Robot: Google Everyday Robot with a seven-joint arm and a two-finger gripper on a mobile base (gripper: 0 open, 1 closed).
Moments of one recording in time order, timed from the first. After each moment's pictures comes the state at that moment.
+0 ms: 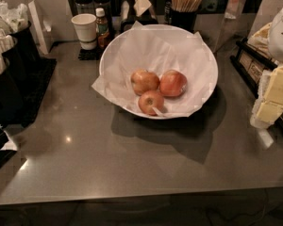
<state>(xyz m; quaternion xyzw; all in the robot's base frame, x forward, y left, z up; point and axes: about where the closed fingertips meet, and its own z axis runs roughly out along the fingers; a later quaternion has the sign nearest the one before) 0.438 -0.217 0.976 -0.60 0.78 -0.03 0.16</state>
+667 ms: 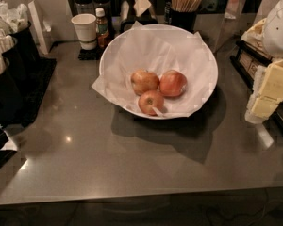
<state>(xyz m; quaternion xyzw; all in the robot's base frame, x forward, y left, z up) 0.446 -0.209 0.979 -0.61 0.77 -0.03 0.17</state>
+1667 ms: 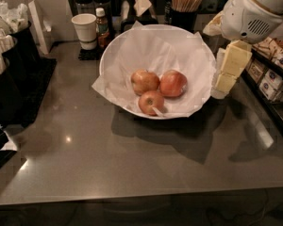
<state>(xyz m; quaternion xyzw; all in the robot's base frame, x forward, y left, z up) 0.512 -0.159 0.968 -0.66 0.73 0.04 0.19</state>
